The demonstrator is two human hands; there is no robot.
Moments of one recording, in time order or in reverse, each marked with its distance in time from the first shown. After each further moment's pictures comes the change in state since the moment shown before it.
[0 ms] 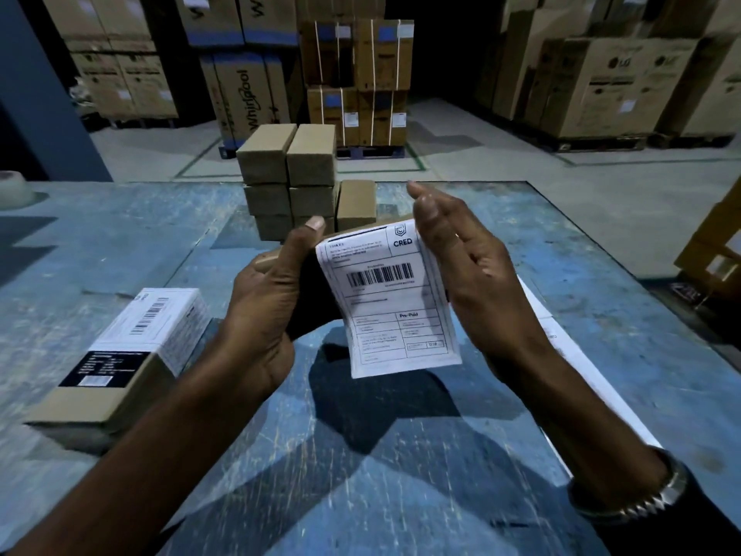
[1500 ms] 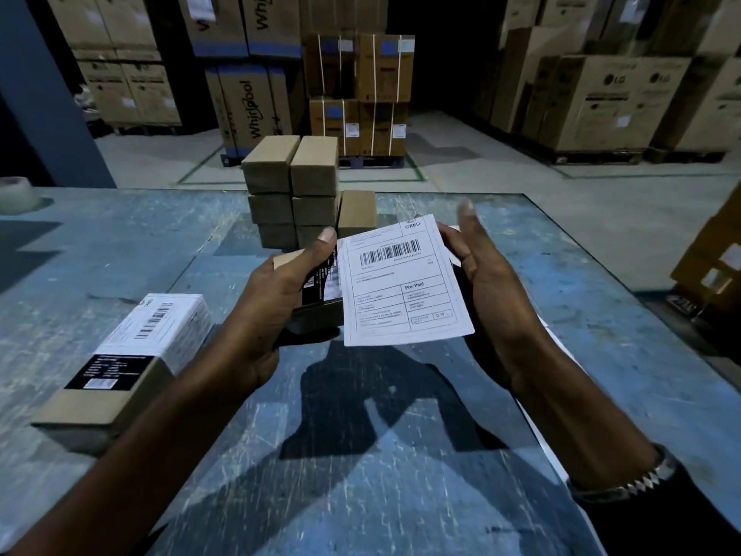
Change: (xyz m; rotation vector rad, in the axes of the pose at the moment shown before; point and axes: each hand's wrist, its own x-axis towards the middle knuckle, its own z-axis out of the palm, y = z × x) left_hand 0.010 0.008 -0.011 0.218 -0.077 -0.108; right_hand 0.007 0.011 -0.010 0.375 -0.016 0.333
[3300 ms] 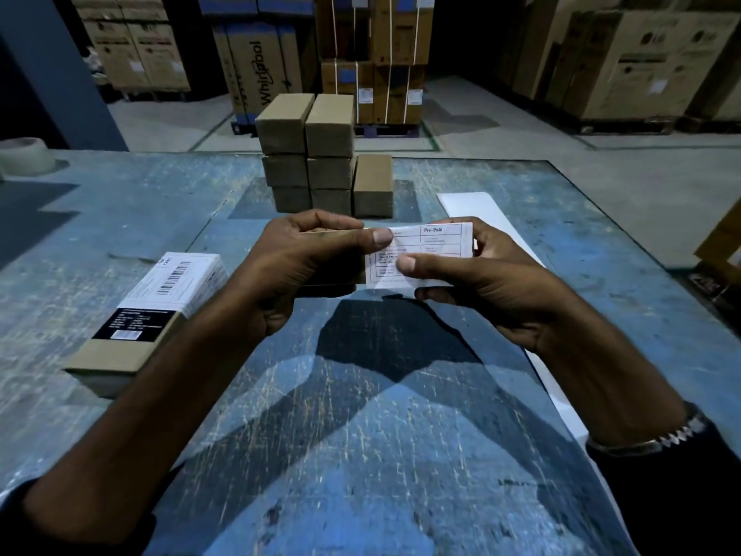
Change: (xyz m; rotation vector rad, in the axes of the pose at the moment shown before) left_hand -0.005 0.004 -0.005 0.144 -0.073 0.128; right_hand 0.006 0.017 -0.011 -0.006 -0.157 0.166
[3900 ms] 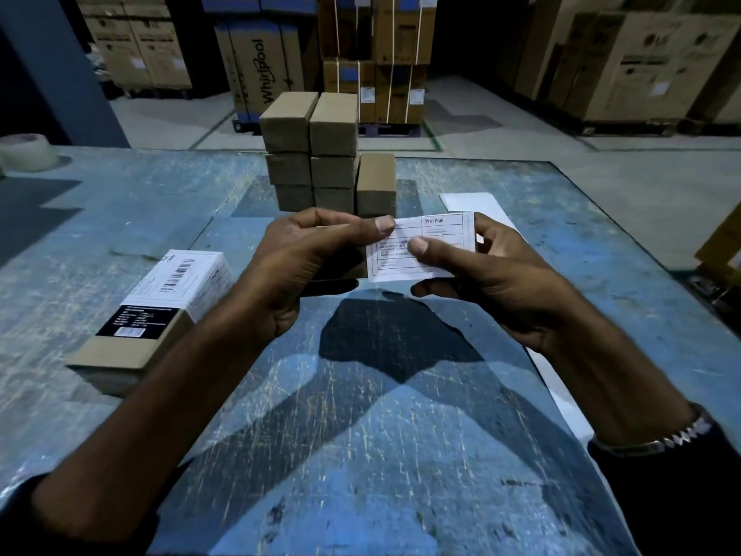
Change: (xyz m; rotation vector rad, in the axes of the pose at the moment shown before) left_hand -0.004 0.001 0.005 -0.056 0.056 0.004; right_hand -0.004 -0.004 0.003 0.054 -0.003 -0.068
